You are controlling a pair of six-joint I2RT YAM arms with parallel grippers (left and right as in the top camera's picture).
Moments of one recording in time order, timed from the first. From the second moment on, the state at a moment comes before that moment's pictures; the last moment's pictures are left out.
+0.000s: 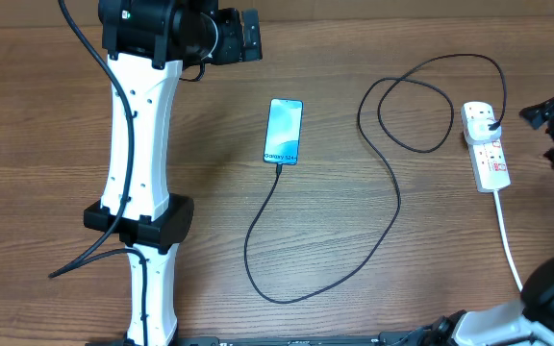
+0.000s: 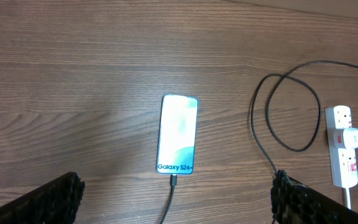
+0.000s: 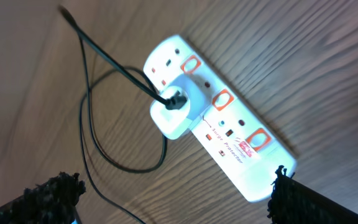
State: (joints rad) left arm -0.27 2.29 2.99 -1.69 0.14 -0.36; right arm -0.66 1.76 1.49 -0.91 -0.49 0.24
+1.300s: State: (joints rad) left arm -0.27 2.29 2.99 -1.69 0.14 -0.36; right arm -0.62 1.94 1.49 -0.65 -0.50 0.11
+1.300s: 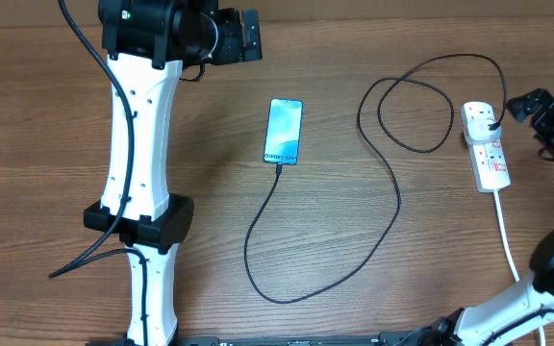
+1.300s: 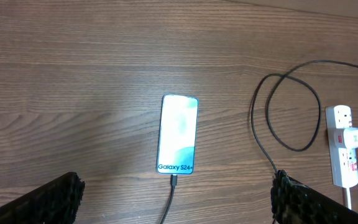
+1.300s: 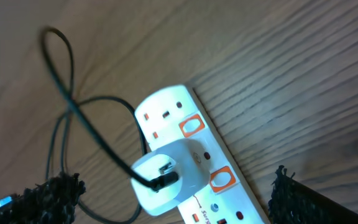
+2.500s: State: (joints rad) left arm -0.27 2.29 2.99 -1.69 0.14 -0.36; right arm -0.54 2.07 1.49 -0.67 -0.51 0.10
